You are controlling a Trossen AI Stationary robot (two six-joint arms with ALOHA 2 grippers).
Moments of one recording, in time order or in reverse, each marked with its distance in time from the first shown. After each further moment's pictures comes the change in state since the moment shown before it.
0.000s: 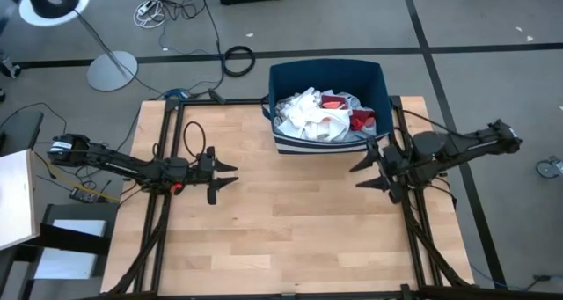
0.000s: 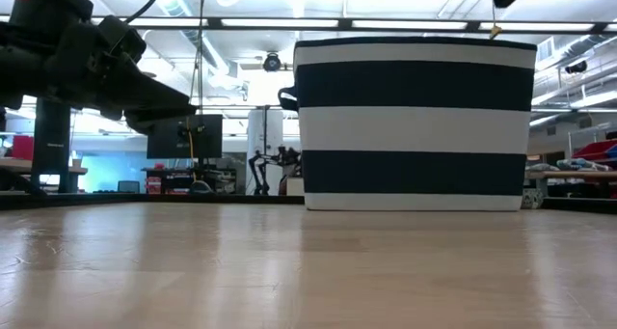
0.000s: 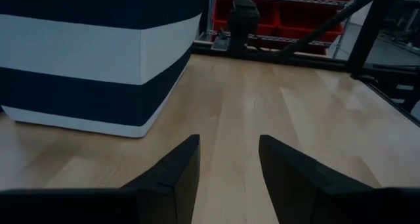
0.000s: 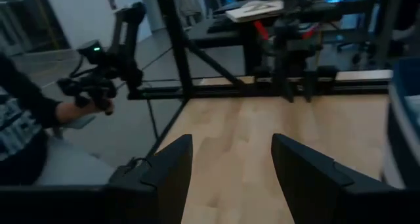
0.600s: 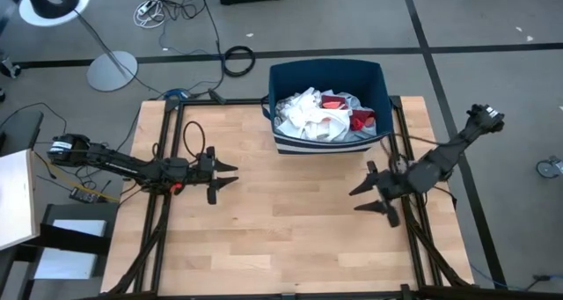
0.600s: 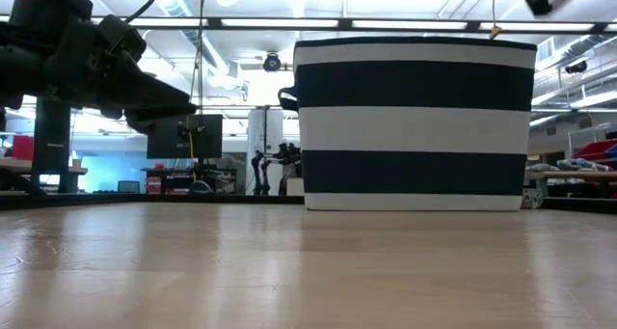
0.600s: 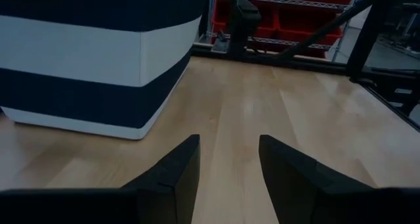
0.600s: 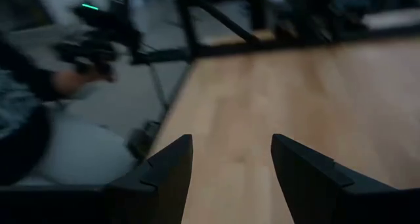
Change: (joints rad) left arm 0.000 0.000 0.000 0.009 -0.001 -0.007; right arm 0.410 0.109 -0.059 0.000 0.401 0.192
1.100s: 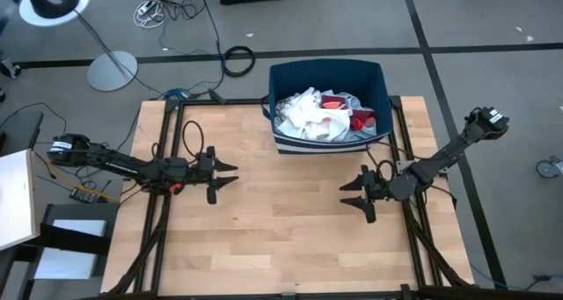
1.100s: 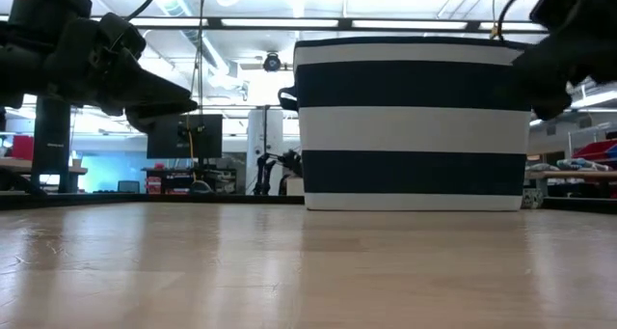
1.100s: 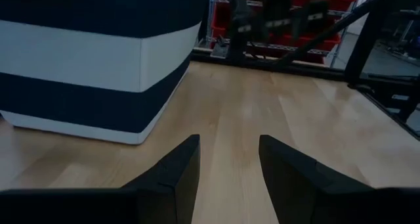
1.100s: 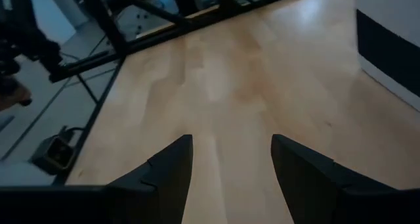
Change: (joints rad) left arm 0.000 0.000 0.000 0.017 0.000 -0.006; right arm -0.070 0.100 -0.379 0.427 0.165 0.196
